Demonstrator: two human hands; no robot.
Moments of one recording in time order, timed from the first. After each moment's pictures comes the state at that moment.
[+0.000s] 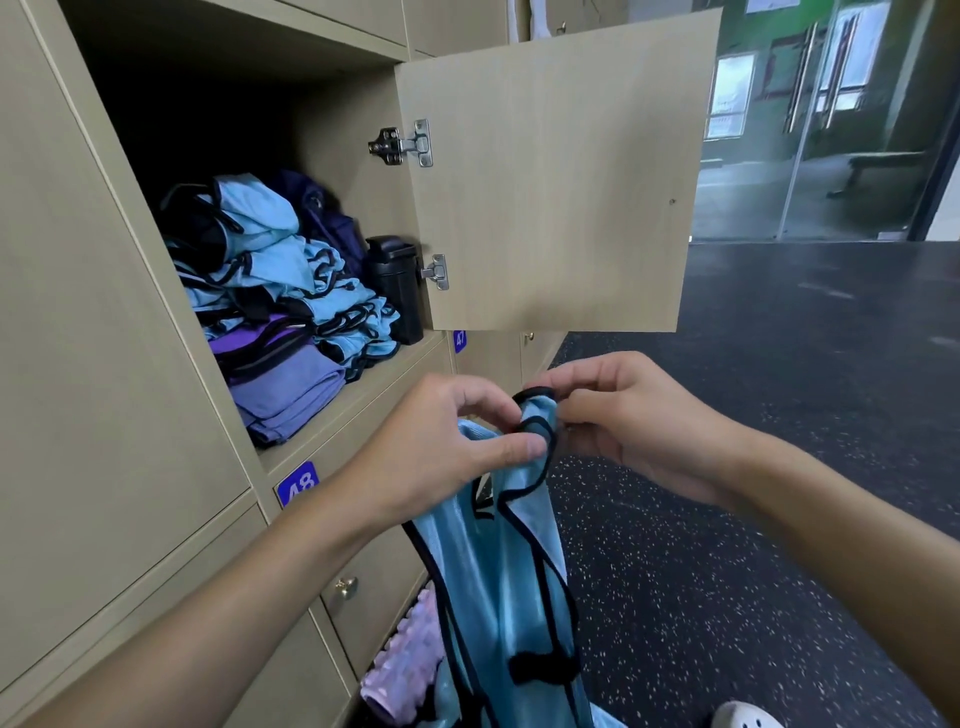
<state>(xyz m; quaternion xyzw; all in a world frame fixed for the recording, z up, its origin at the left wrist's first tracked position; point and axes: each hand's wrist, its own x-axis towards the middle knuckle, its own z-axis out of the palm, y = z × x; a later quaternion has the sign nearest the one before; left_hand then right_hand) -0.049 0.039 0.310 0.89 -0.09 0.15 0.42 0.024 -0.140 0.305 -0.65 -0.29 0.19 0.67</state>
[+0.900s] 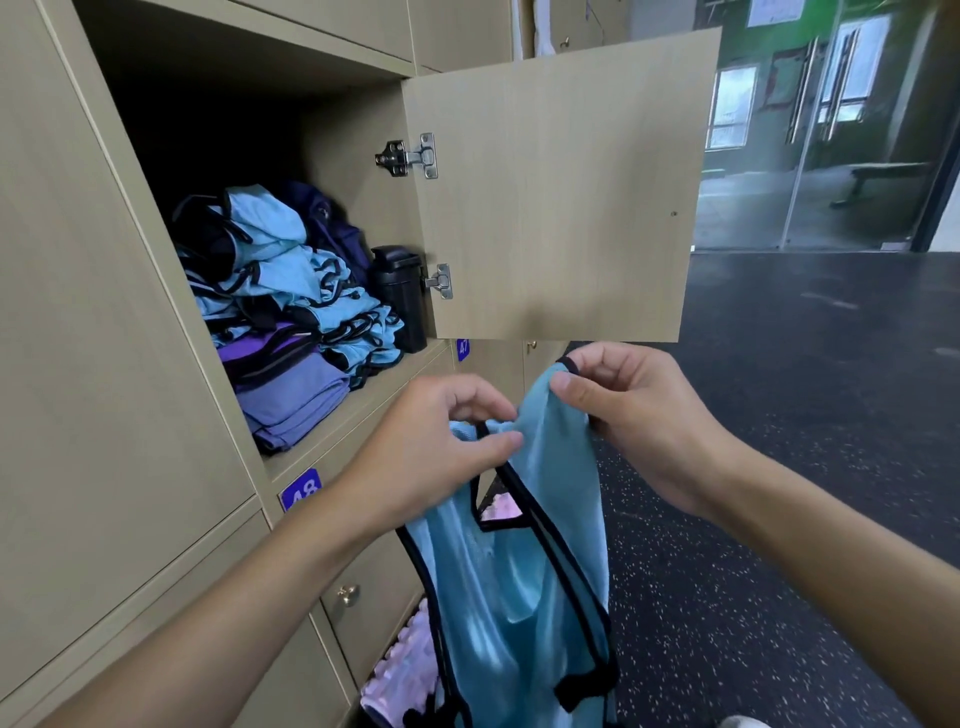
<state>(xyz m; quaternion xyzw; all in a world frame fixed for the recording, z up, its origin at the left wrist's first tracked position) -0.049 0.045 0.309 0.89 -0.06 0.19 0.42 0.024 -0.136 0.303 -0.64 -0.27 0.05 0.72</state>
